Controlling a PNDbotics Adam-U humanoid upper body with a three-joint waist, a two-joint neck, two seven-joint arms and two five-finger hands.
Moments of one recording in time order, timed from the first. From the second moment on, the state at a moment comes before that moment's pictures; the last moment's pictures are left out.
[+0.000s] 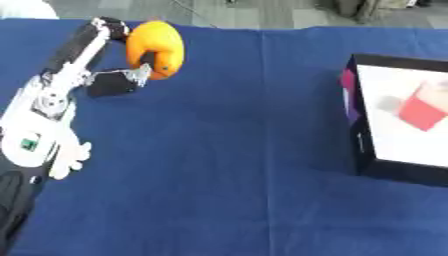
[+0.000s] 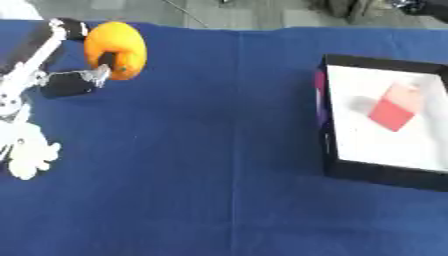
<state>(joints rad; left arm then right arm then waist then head) -0.86 0.30 -0.19 -1.34 -0.58 -0.13 -0.08 -0.75 -0.84 0.05 -1.77 -0.44 -0.02 0.49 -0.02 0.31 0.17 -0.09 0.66</state>
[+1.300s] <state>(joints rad) -0.80 0.16 -0.25 -1.35 -0.80 -0.37 0.24 -0.95 -0.53 0.32 -1.55 0.01 -0.14 0.71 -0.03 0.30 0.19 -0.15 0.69</state>
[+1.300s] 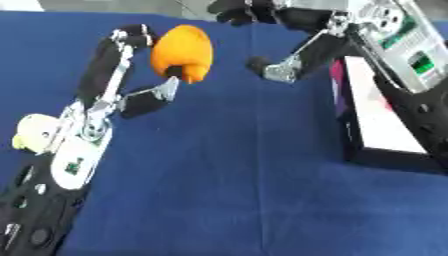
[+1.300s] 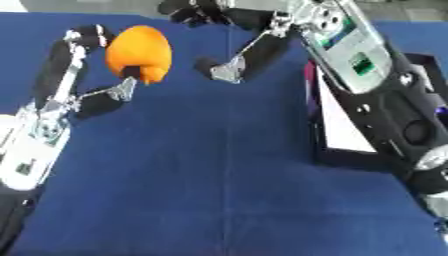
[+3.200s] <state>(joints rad) -0.81 0.10 -0.28 -1.30 -0.83 -0.38 0.27 -0.97 -0.44 0.36 -1.44 -0.08 -0.03 0.65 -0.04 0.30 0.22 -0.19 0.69</state>
